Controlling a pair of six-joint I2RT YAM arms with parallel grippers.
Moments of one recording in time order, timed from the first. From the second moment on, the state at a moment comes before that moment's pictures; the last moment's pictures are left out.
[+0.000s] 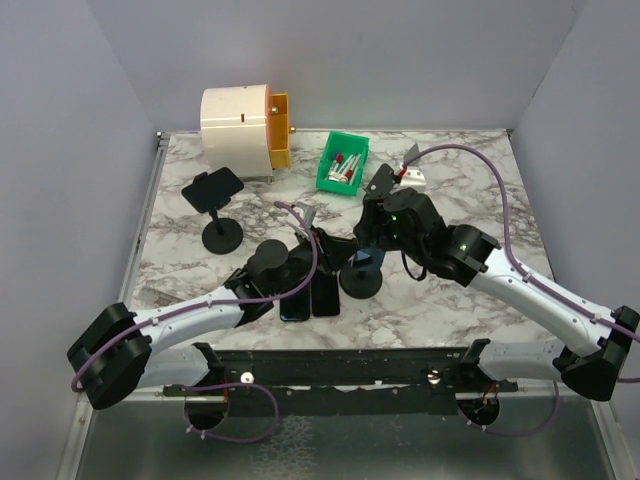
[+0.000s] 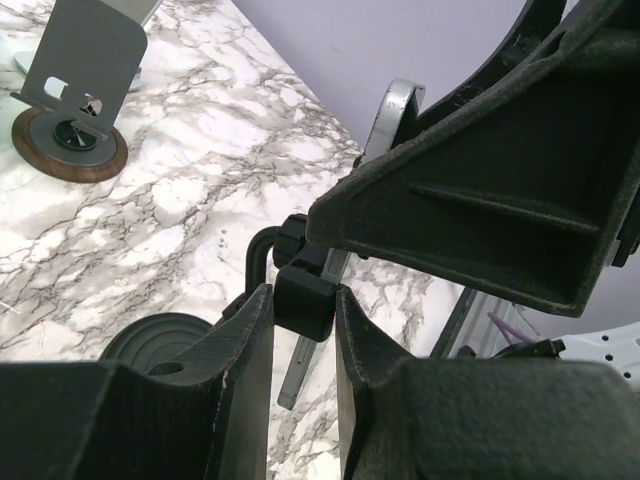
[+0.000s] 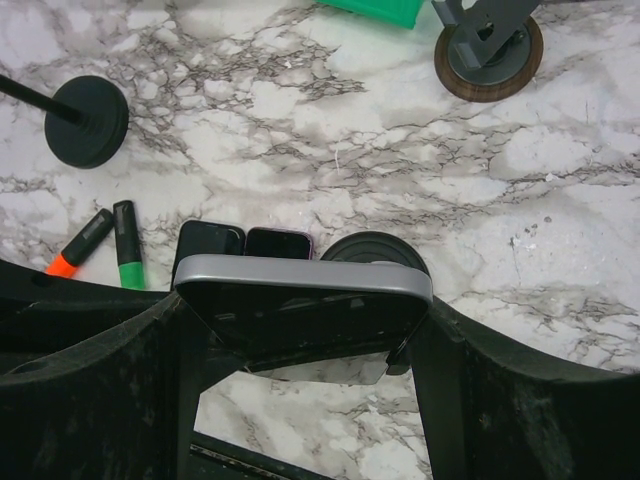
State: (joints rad) left arm -0.89 1.18 0.56 0.64 -0.01 -0.59; right arm 0.88 1.20 1.21 -0.64 0.44 0.58
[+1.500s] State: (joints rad) left arm -0.77 1.28 0.52 0.84 0.19 -0.76; right arm 0.86 1.08 1.11 -0.56 0.34 0.54
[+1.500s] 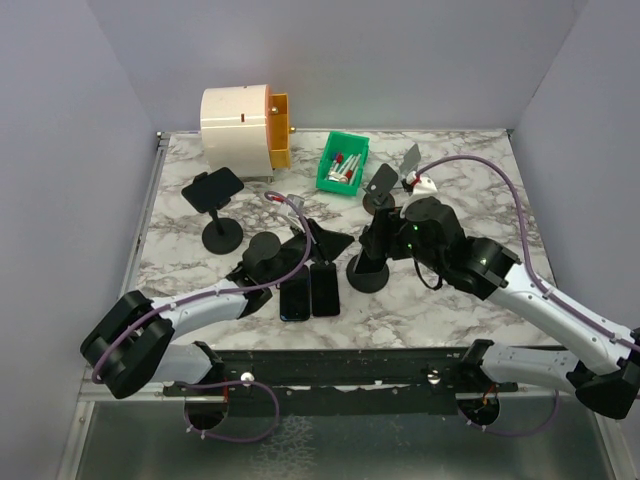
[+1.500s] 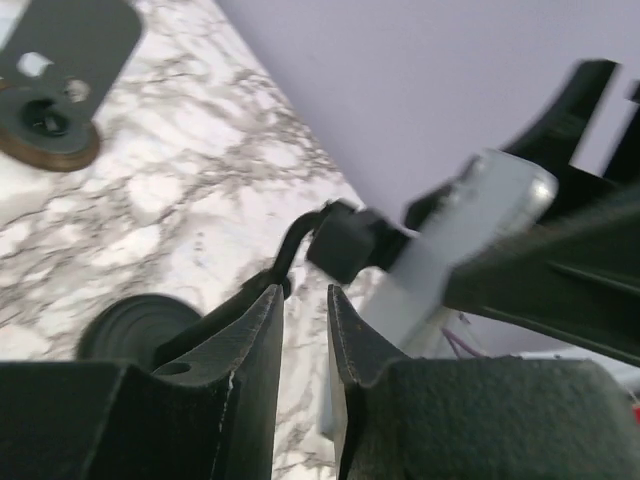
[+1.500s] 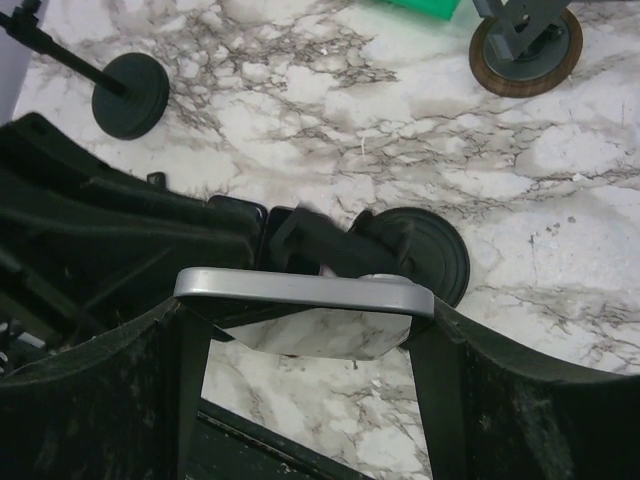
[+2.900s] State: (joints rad) left arm -0.74 0.86 0.54 0.60 0.13 -0.52; right arm 0.85 0.89 1.19 -0.55 0.09 0.33
